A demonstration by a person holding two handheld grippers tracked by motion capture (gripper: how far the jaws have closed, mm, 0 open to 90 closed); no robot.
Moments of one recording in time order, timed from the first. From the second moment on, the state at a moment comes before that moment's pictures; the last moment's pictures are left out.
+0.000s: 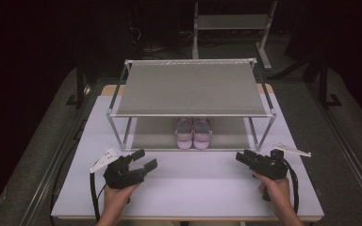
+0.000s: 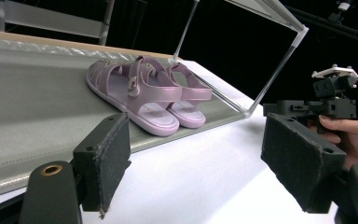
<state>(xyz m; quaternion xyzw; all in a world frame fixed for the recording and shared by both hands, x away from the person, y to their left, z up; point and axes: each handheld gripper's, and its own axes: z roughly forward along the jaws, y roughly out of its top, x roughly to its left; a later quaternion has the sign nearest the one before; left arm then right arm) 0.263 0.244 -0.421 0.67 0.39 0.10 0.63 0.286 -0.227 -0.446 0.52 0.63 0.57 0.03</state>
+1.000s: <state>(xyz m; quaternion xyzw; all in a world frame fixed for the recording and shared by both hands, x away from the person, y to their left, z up) 0.262 0.242 -0.421 0.67 0.39 0.10 0.63 0.266 -0.233 -0.445 0.50 0.65 0.57 0.03</state>
